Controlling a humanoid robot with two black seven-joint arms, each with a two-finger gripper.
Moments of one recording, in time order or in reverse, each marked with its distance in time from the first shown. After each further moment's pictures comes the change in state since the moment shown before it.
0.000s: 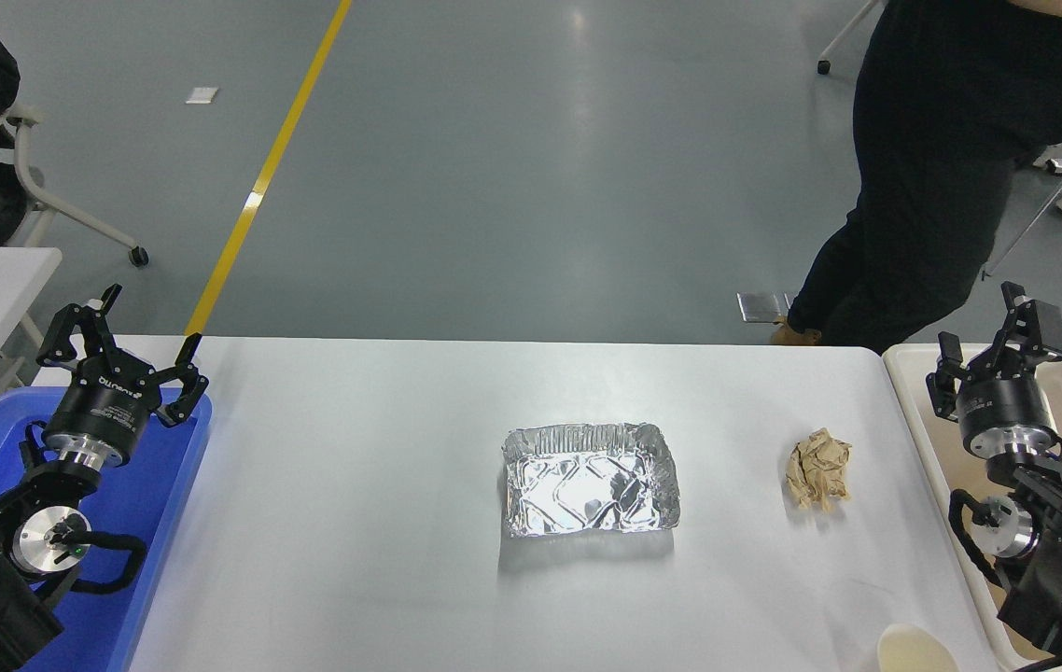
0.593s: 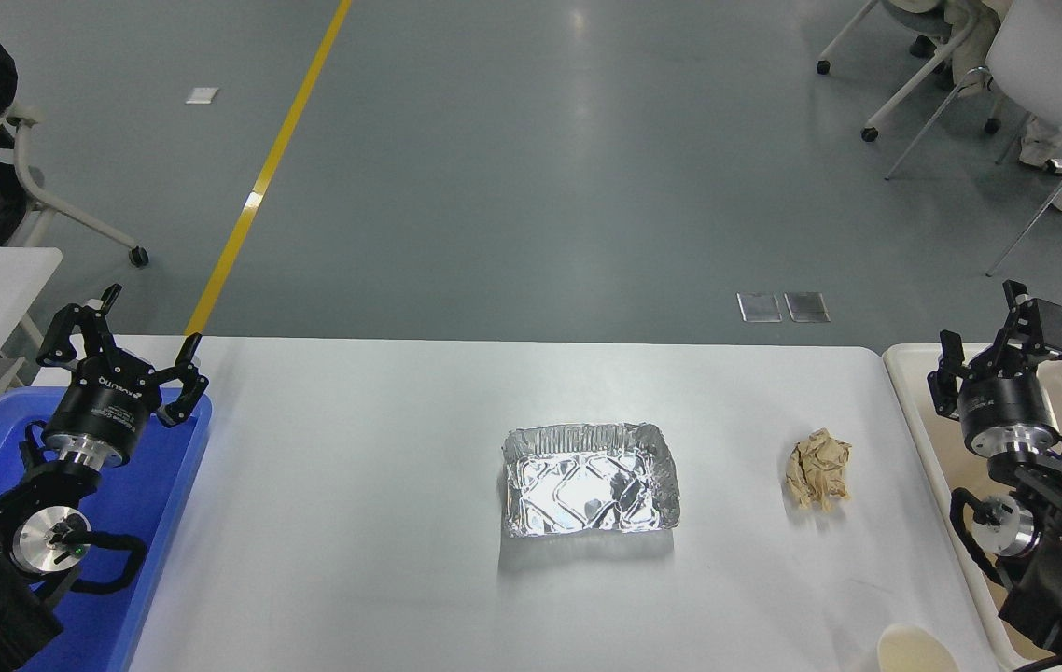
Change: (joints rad) left arm 0.000 0.000 0.000 0.000 0.000 0.000 0.001; right arm 0.002 -0.004 0.000 -0.001 0.001 0.000 0.000
